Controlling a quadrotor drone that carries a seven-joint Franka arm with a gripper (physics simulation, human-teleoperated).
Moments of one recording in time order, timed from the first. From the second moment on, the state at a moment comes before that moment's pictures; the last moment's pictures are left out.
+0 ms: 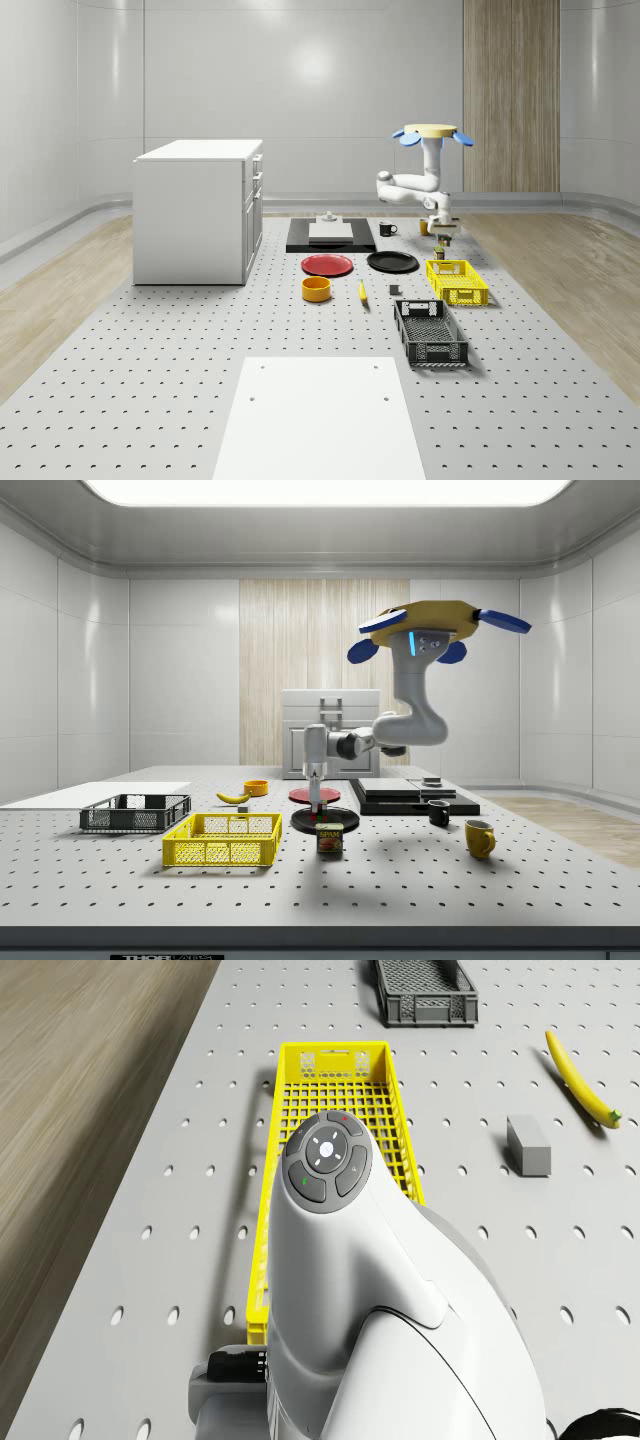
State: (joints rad) arm -1.25 -1.53 1.37 -2.79 -1.78 1.60 1.68
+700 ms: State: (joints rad) arm -1.25 -1.54 1.37 -2.79 -1.77 1.61 1.69
